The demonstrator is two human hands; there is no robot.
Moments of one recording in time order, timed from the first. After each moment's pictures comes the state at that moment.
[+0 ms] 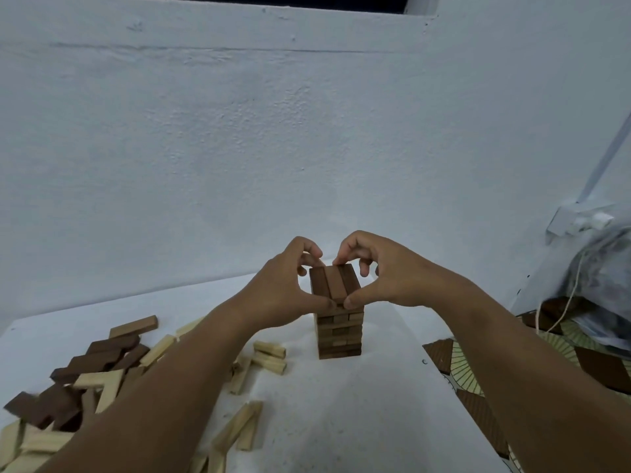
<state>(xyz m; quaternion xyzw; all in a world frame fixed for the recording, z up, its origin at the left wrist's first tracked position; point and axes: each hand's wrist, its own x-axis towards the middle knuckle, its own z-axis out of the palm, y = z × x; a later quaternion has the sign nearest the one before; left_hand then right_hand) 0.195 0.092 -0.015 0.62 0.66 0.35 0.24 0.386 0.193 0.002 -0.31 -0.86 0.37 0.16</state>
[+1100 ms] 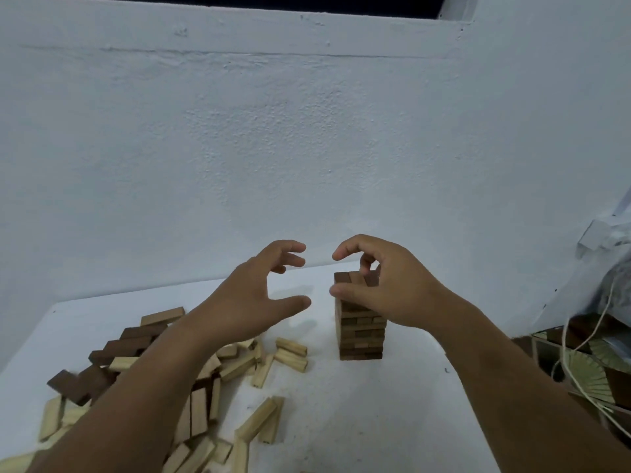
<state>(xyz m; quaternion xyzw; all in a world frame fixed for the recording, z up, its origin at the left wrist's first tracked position) 0.153 0.035 -0.005 0.62 0.68 0.36 0.18 0.358 0.145 0.011 -0.31 -0.86 0.32 0.26</state>
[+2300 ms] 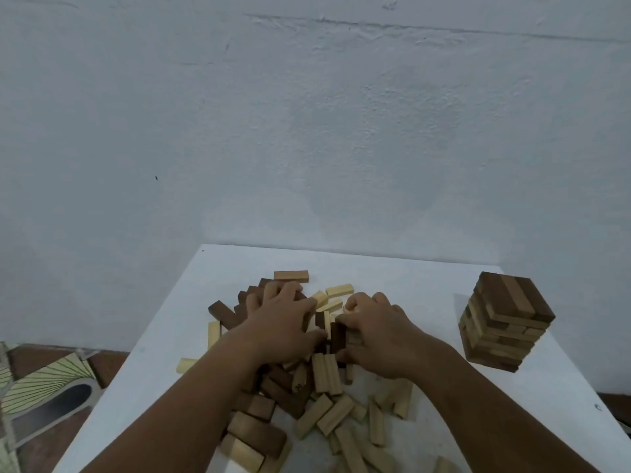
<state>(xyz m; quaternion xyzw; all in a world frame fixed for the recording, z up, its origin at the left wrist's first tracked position) 0.046 -0.070 -0.088 0.53 0.83 0.08 0.11 0.200 0.051 -0.081 -0.21 -0.98 0.07 -0.03</state>
